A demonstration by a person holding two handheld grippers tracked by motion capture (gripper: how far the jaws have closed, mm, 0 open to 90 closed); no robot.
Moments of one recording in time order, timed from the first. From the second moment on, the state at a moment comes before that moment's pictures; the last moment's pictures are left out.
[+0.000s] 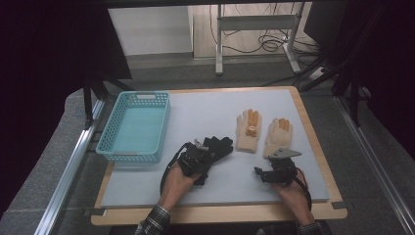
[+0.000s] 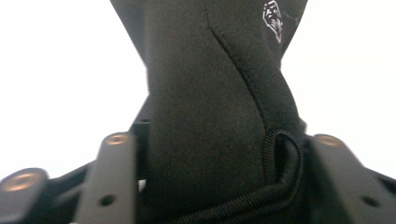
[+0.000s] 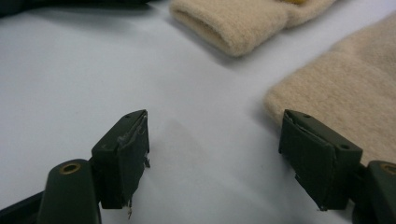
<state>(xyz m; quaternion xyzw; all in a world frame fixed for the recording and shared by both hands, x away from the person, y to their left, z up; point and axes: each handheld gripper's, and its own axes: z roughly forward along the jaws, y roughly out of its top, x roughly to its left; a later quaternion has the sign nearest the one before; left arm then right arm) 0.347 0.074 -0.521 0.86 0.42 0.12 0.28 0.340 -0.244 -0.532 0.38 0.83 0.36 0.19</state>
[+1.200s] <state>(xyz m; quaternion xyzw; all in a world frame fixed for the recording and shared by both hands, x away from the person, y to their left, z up) 0.388 0.142 -0.424 0.82 0.46 0.16 0.30 0.340 -0.244 -0.532 0.38 0.83 0.36 0.19</state>
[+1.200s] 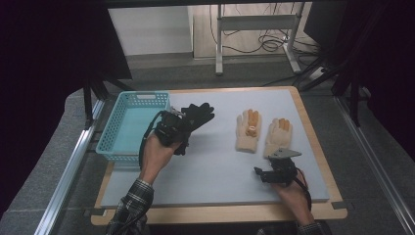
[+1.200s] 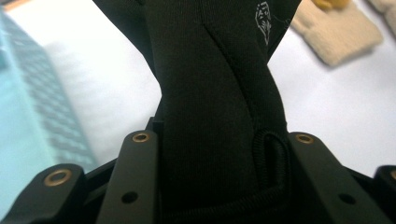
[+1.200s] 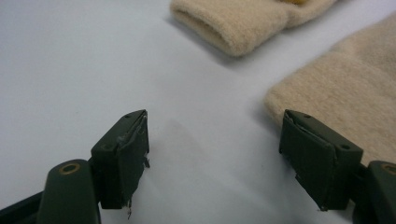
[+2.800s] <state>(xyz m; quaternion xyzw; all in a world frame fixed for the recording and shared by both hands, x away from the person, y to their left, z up) 0.479 0.319 -0.507 0.73 0.66 0.15 0.08 0.340 -0.244 -0.532 0.37 0.83 0.36 0.19</state>
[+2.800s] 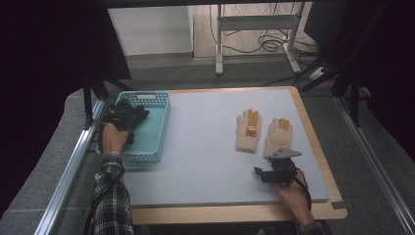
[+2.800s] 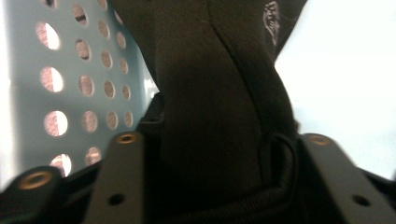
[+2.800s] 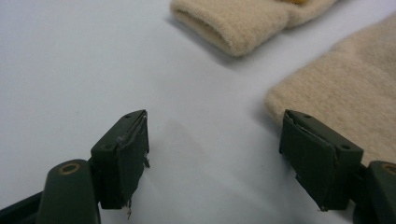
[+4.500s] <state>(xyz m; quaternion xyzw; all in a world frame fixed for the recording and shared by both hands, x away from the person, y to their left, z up) 0.386 0.167 -0.422 0.85 0.39 0.16 0.32 0.340 -0.244 -0.532 0.38 0.83 0.36 0.19</state>
